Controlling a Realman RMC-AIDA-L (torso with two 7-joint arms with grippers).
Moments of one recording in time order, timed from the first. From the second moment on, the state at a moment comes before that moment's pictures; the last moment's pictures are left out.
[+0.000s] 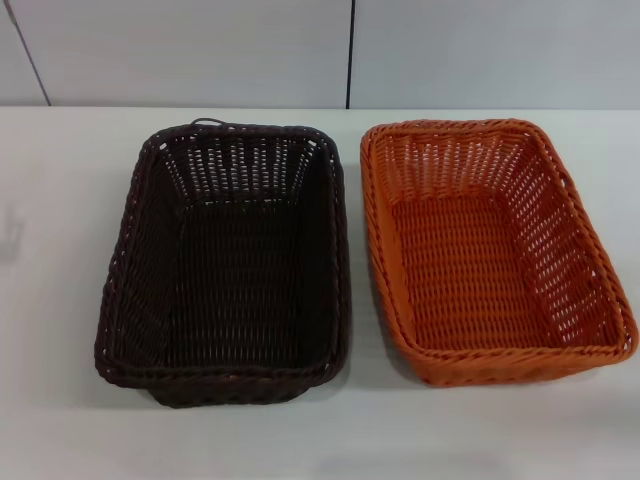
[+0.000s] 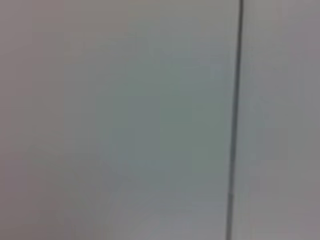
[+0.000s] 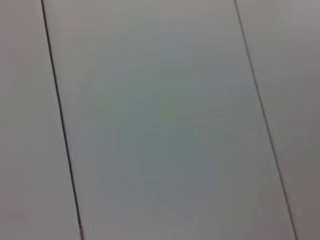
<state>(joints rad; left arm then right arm) -0.25 -2.03 -1.45 -0.42 2.61 0.93 -0.06 0.12 2.08 -2.04 -0.61 -1.97 1.19 2.95</state>
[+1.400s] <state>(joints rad) -0.27 -2.06 -1.60 -1.83 2.84 -1.28 0.09 0.16 2.07 -2.00 -0.58 -1.98 1.05 2.95</state>
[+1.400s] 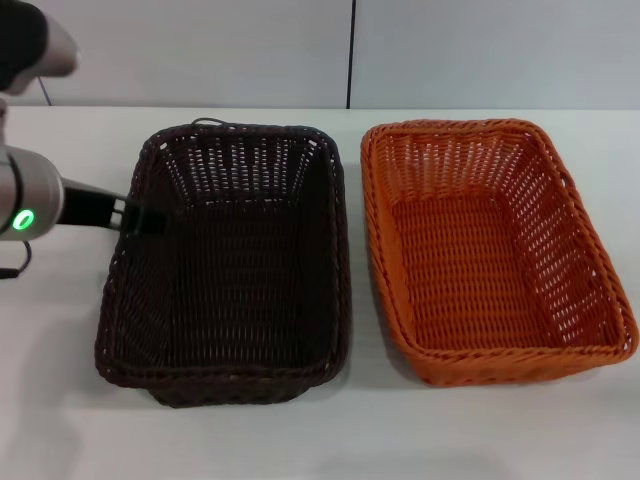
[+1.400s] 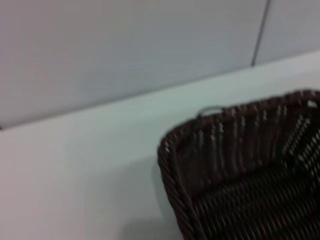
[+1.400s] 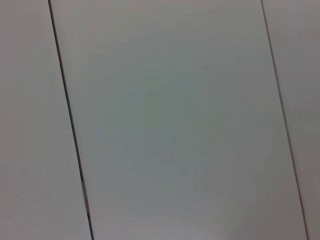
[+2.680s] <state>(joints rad) -0.44 -2.06 -1.59 -1.48 2.86 -1.23 0.16 0.16 2.07 -2.01 -0.57 -1.98 1.05 2.95</state>
